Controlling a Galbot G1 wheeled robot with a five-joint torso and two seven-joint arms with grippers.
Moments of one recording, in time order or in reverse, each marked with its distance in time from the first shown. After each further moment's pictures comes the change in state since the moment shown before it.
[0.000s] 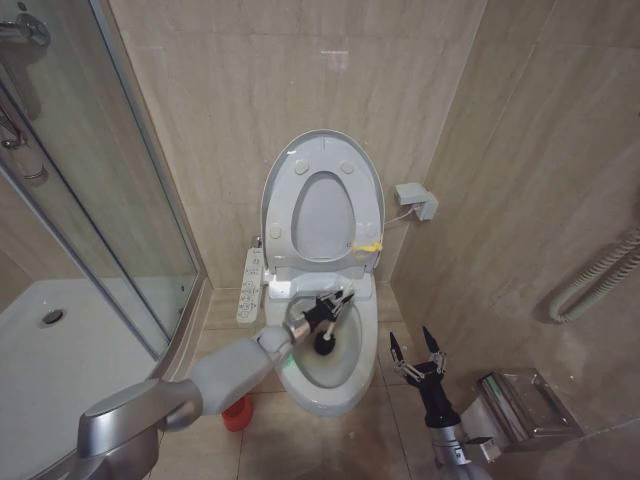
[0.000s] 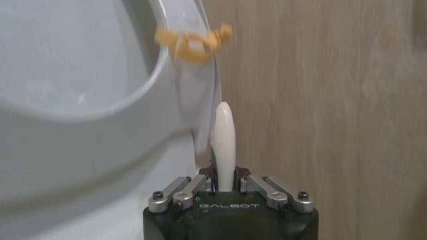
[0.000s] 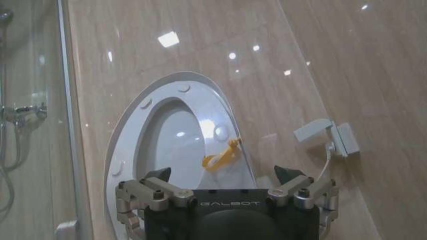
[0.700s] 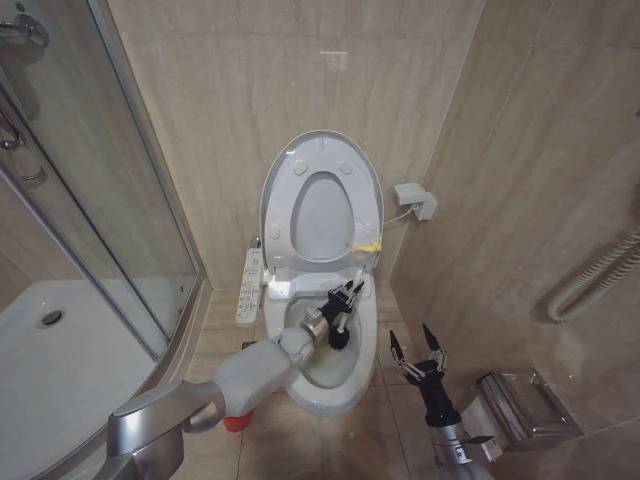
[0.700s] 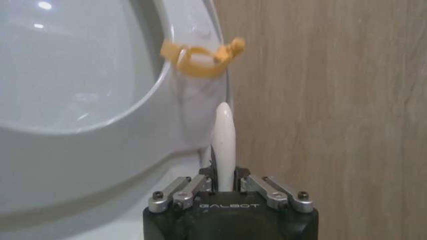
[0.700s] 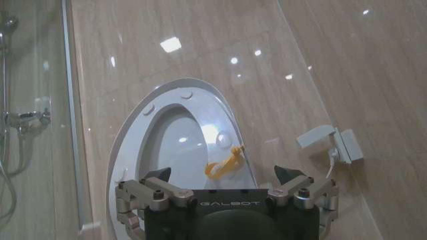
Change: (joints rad) left arm 0.037 -0.090 -0.013 0.045 0.034 -0.032 -0.189; right arm -0.006 0.000 -0.003 0.024 0.007 0.000 -0.004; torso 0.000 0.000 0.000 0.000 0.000
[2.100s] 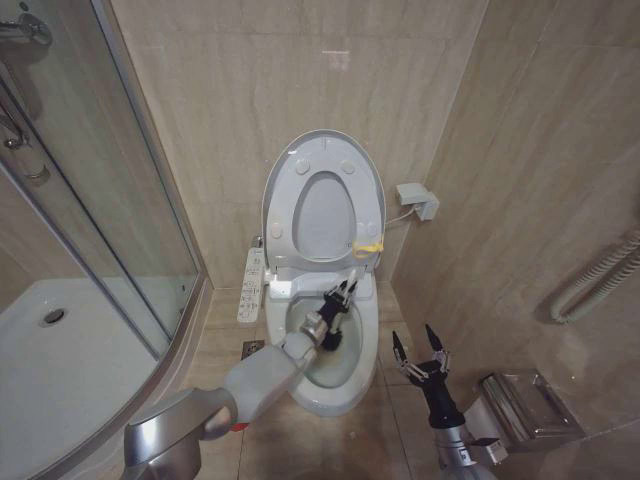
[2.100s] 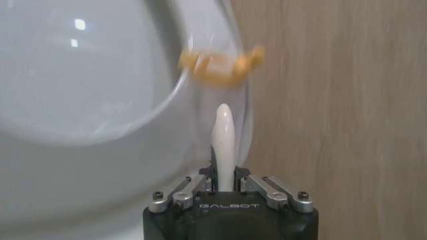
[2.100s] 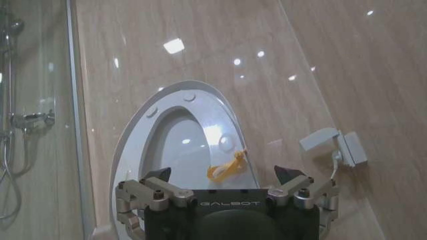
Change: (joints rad) left arm 0.015 -0.085 -0.083 0.070 0.061 -0.055 -0.054; right arm -0.009 -0.014 0.006 0.010 0.015 0.001 -0.010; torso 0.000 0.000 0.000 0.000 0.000
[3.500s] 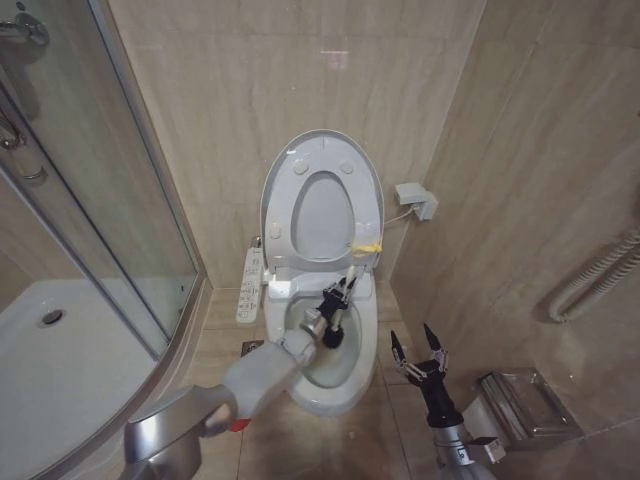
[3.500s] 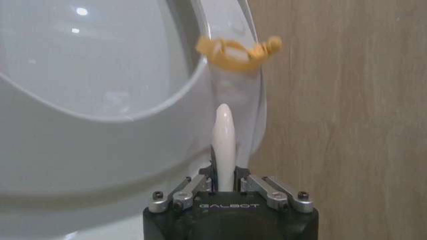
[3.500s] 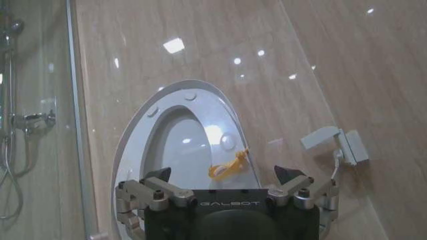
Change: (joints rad) left arm -0.001 0.043 0.010 -0.005 -0.039 0.009 0.020; right arm 0.003 0.004 -0.006 -0.002 -0.003 -0.003 0.000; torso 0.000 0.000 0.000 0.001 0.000
